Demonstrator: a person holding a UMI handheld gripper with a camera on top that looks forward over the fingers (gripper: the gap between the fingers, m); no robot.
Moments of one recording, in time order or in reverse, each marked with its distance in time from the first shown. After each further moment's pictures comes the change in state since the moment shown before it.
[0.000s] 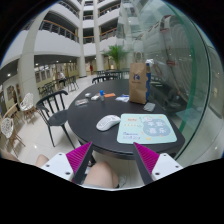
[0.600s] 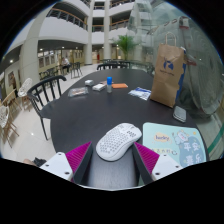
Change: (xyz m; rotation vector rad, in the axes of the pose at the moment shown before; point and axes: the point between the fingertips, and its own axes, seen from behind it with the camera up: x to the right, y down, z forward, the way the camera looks) arm -0.042 -0.021 0.239 -0.105 -0.016 -0.111
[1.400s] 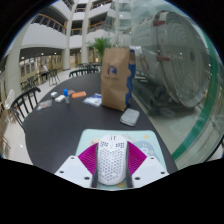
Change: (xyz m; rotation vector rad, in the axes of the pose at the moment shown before) arm 0.180 -0.025 -0.061 0.018 0.204 0.110
